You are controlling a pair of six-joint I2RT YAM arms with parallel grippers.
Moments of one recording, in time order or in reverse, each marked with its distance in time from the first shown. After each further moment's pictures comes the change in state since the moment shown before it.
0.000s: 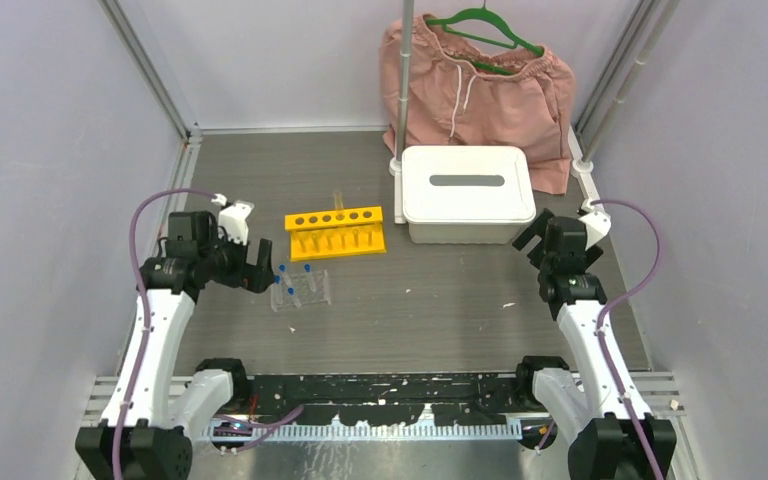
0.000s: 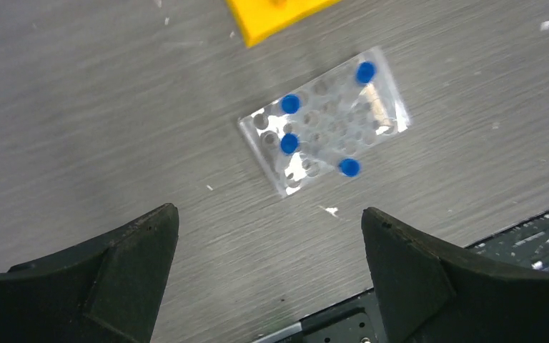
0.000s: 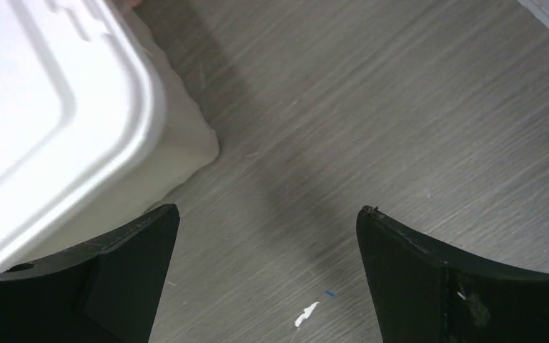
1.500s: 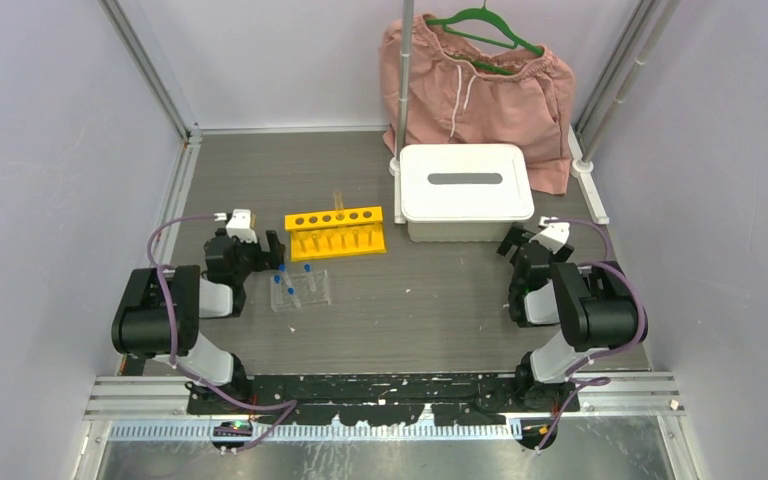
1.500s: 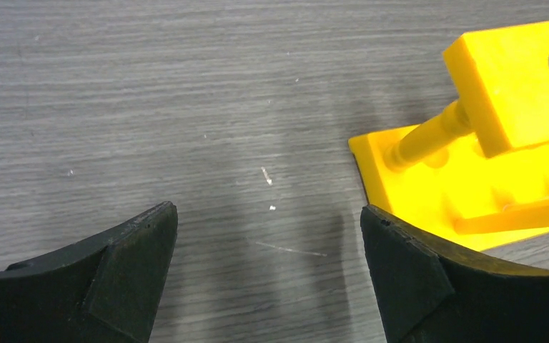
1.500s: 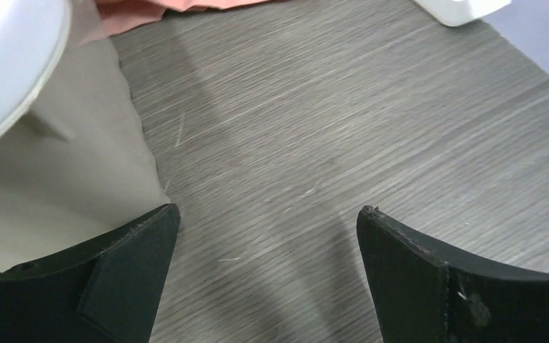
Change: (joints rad) left arm 0.073 0.661 -0.639 1.804 -0.114 -0.241; right arm 0.056 0.718 -0.447 1.509 0.150 -0.330
